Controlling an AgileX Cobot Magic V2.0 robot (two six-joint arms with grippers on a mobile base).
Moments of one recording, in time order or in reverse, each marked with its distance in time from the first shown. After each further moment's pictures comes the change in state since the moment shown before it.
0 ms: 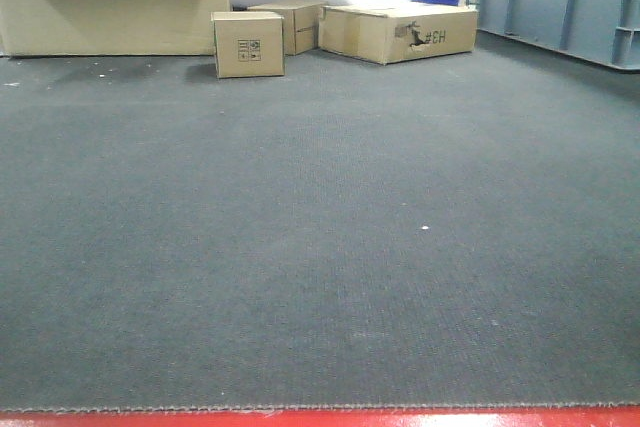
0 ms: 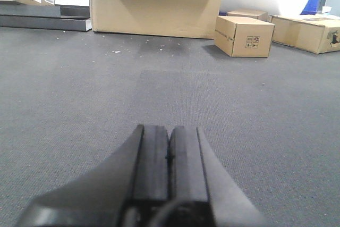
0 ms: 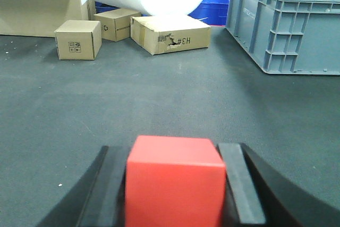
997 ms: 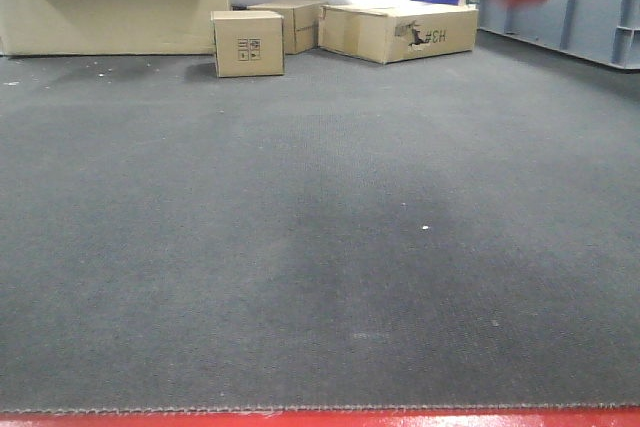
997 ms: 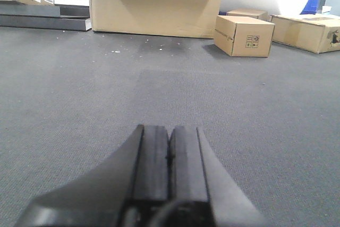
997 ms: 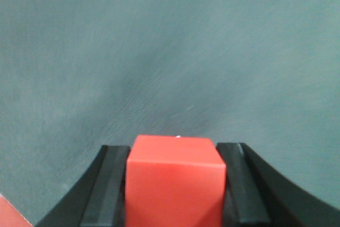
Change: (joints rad) left arm 0.000 0.000 0.000 0.000 0.000 0.000; right arm 0.329 1.255 -0.549 0.253 0.050 -0.336
